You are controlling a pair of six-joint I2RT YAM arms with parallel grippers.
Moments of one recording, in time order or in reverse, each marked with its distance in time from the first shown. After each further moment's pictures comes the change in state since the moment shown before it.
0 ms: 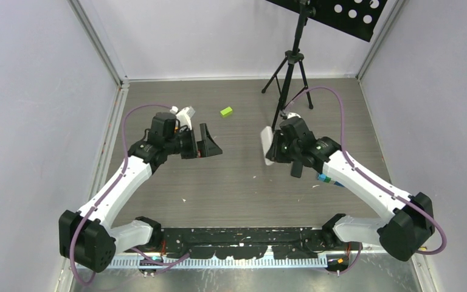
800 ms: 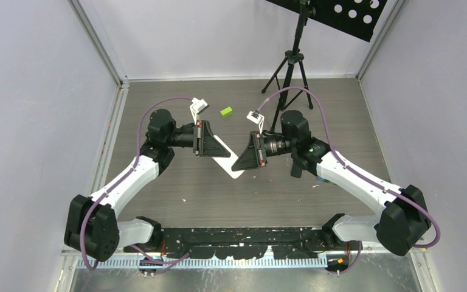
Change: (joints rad) left arm -0.010 0.089 -0.116 0.848 0.734 -0.487; right arm 0.017 0.050 -0.069 0.613 -0.958 0.037
